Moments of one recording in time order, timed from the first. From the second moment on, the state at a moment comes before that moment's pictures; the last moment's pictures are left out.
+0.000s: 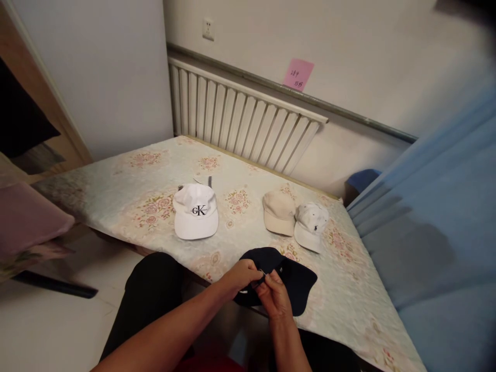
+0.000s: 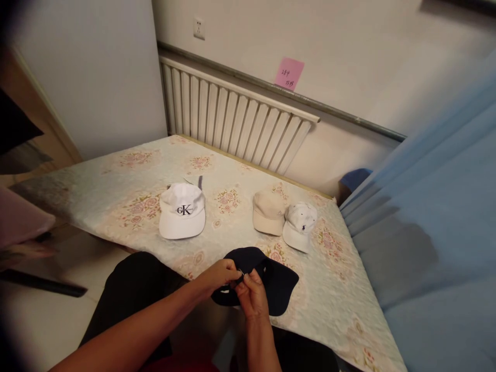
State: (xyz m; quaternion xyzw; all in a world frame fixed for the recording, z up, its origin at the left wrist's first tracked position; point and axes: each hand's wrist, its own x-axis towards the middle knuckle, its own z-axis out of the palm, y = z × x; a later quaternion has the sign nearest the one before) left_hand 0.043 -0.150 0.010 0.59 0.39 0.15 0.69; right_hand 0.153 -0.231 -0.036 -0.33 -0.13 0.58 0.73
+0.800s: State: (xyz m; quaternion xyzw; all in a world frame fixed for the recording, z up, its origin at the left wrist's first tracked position) left_hand 0.046 -0.154 -0.016 0.62 0.35 0.24 0.66; right_hand 0.151 -0.229 -0.032 -0.34 -0.08 0.56 0.75
